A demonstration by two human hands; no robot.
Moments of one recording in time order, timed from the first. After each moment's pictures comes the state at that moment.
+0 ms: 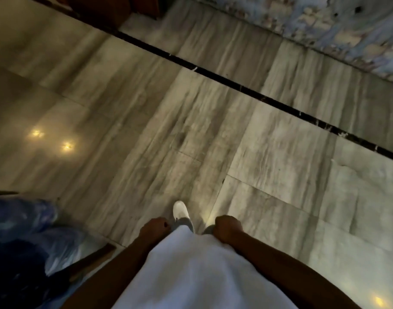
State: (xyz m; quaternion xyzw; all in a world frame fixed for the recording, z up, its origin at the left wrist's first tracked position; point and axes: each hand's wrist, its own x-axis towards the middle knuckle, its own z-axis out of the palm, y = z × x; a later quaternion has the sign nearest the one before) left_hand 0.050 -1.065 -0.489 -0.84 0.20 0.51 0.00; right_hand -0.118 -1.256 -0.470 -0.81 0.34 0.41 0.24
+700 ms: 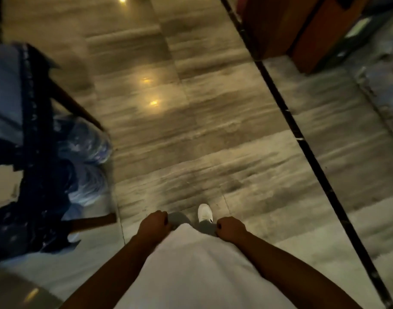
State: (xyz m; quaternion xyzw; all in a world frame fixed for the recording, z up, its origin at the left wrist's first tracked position) left_hand 0.203 -1.082 -0.475 -0.90 -0.10 0.40 -0.17; right_hand 0.220 -1.350 -0.474 -0.86 0.01 0.50 0.10
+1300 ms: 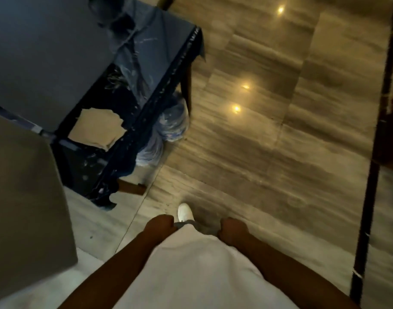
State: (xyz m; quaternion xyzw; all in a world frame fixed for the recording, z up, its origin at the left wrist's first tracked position) left_hand 0.231 -0.982 -0.490 -0.80 -0.34 0.40 -0.31; right_hand 0.408 -1.171 -0.469 -0.81 -0.33 0.48 -0.11
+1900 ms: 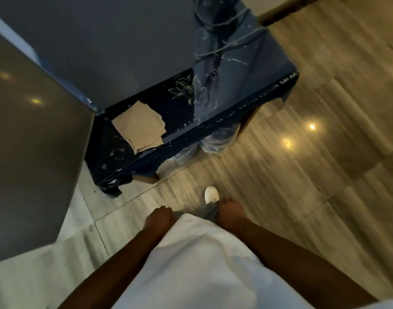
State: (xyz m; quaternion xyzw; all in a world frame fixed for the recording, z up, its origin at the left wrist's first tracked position) left_hand 0.325 -0.895 -0.491 -0.68 -0.57 0.29 -0.35; right_hand 0.572 -0.926 -0.480 -0.67 -0.62 0.35 -0.21
